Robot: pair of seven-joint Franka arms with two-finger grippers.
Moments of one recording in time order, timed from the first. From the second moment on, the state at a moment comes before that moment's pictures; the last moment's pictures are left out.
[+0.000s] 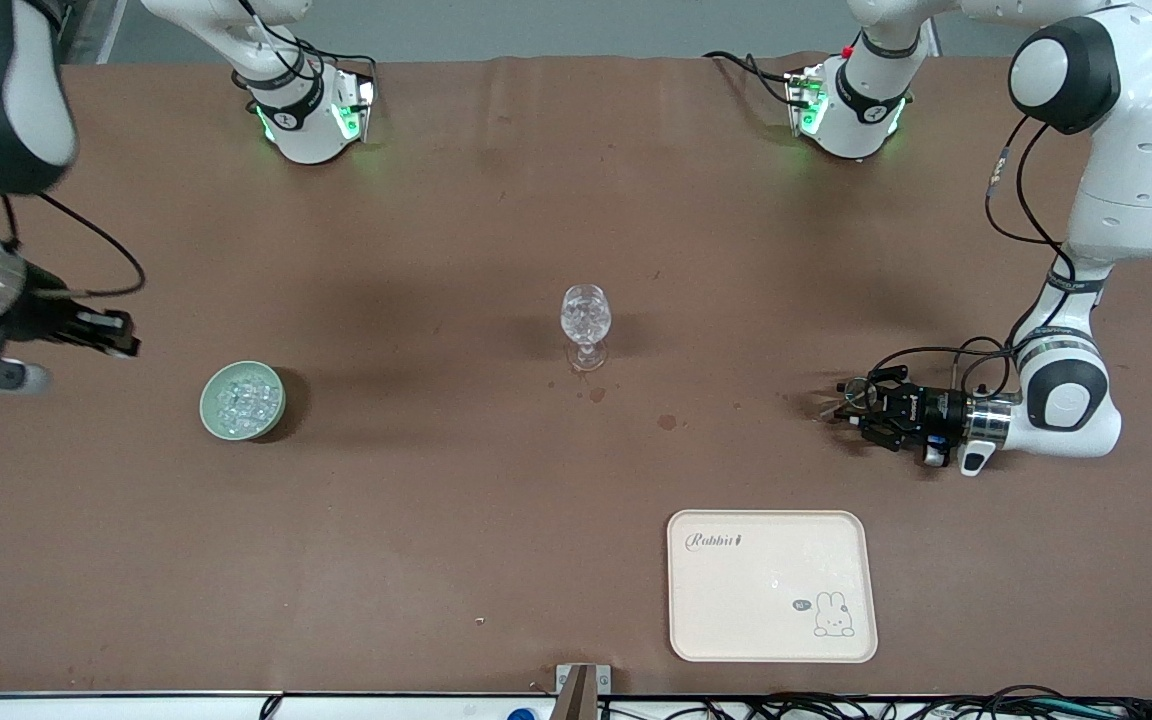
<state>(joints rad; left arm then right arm) 0.31 0.92 -0.13 -1.57 -0.93 1.62 -0.57 -0.05 0.12 0.04 -1.56 0.00 1.63 0.07</state>
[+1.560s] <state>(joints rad) 0.29 0.84 -0.22 -1.55 -0.93 1.58 -0.74 -0.05 -0.03 0.03 -1.51 0.00 1.48 0.07</state>
